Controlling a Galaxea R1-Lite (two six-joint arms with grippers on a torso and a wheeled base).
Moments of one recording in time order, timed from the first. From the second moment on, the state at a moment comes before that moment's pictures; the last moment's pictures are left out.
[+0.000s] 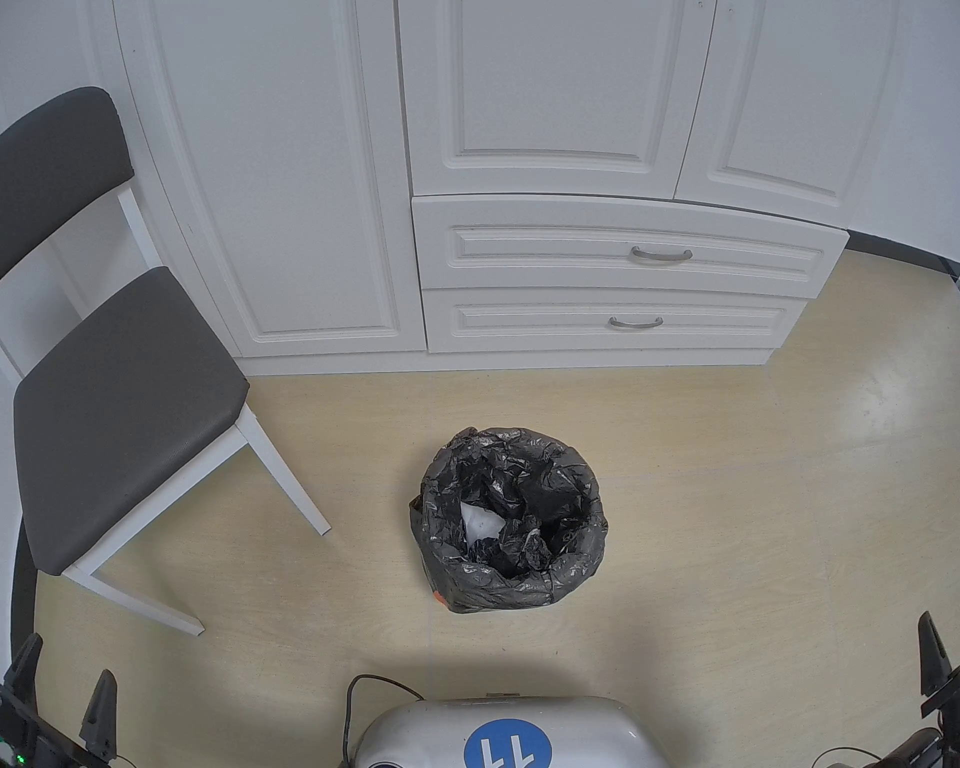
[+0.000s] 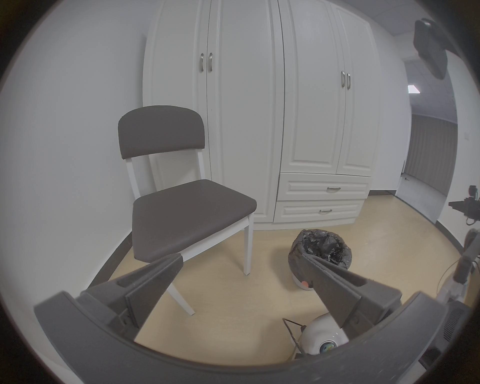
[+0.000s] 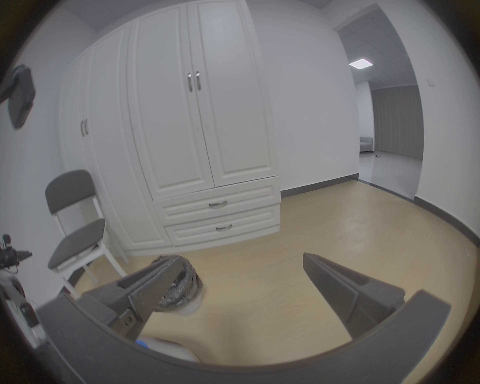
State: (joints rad) left arm -0.01 0.06 -0.04 -0.02 0.01 -0.01; right arm 0.01 0.06 -0.03 -0.11 -0.10 0.15
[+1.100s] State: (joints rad) left arm 0.00 0.01 -0.02 0.00 0.00 0.01; right arm 0.00 0.01 -0.02 -0.02 -0.02 0.01
